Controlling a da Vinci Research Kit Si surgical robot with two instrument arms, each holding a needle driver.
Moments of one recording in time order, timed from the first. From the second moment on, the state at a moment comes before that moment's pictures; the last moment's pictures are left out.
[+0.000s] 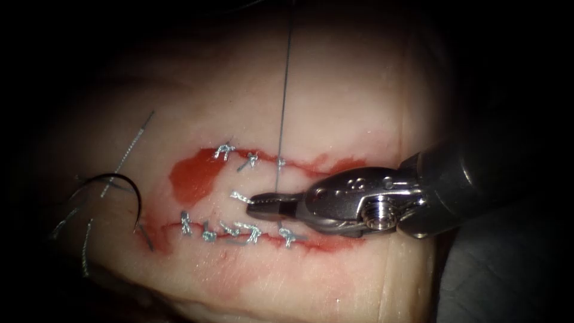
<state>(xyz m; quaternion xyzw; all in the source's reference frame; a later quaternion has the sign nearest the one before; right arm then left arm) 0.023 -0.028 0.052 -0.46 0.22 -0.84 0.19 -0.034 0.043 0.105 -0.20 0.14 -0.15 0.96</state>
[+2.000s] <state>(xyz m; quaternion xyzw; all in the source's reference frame) 0.015 -0.021 0.058 -0.48 0.24 -0.62 0.57 -0.029 0.041 0.072 -0.13 -0.20 -0.36 0.90</state>
